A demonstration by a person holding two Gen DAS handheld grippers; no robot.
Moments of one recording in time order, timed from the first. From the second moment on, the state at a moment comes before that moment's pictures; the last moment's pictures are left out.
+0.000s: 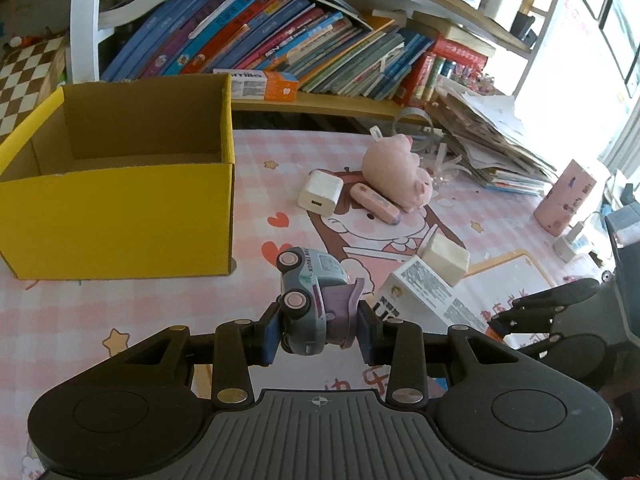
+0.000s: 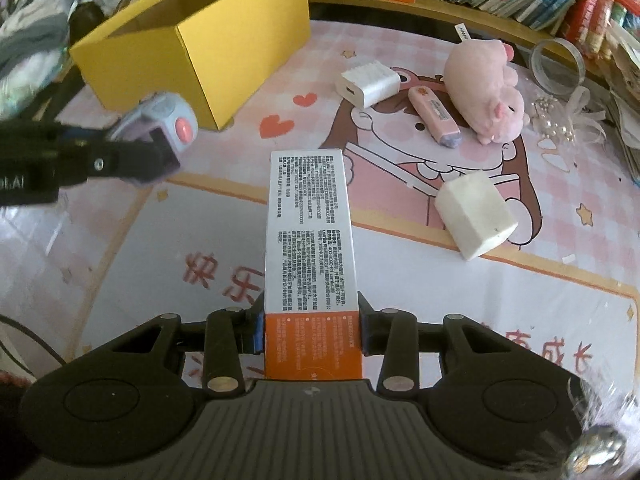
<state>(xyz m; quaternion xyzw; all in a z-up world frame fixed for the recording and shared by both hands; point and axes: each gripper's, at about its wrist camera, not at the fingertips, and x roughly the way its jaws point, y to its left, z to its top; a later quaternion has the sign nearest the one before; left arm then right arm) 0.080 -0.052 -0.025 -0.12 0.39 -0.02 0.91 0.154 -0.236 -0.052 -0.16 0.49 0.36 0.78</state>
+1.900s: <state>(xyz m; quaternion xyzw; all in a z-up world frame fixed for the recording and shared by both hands) -0.003 0.041 0.011 -0.12 0.32 -0.02 0.94 0.072 -0.146 0.017 -0.13 0.41 0.39 0.82</state>
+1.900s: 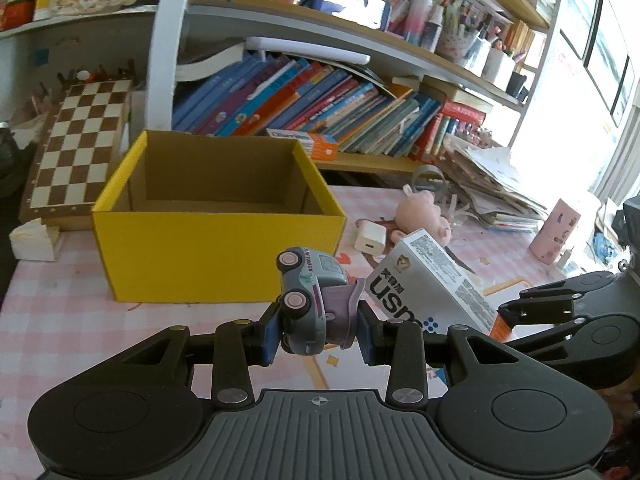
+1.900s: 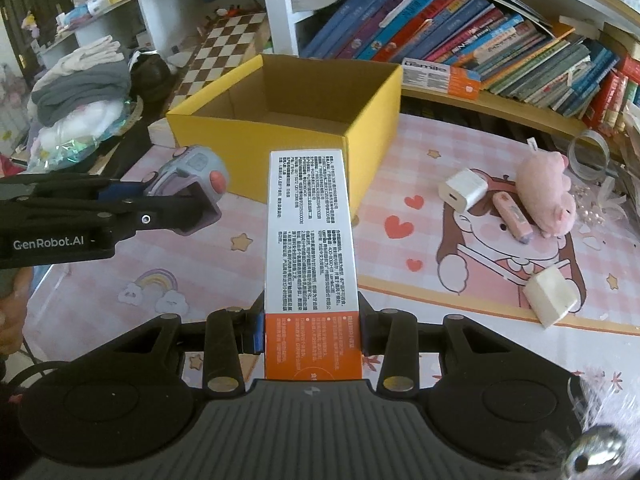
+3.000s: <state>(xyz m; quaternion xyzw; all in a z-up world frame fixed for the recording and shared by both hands) -0.019 0.102 0.005 -0.15 0.30 -0.01 0.94 0.051 -0.088 0.019 -0.15 0.40 0.39 0.81</state>
